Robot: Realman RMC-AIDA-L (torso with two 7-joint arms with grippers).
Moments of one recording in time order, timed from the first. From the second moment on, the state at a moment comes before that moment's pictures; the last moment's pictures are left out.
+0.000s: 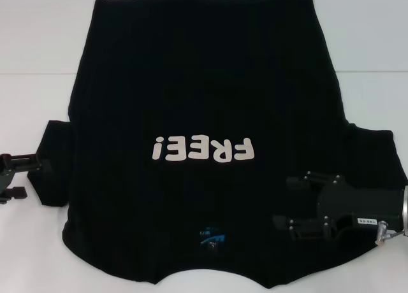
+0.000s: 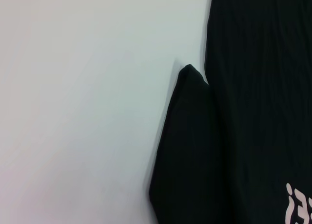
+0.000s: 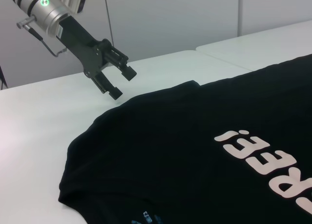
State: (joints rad) left arm -0.54 -1.84 0.53 0.56 2.37 1.33 -2.59; right arm 0.52 2.09 -0.76 -0.57 -2.05 -1.41 1.16
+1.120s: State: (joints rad) left arm -0.55 -1.86 0.50 0.49 2.36 1.27 -2.59; right arm 0.52 2.09 -0.76 -0.56 -2.06 -1.40 1.16
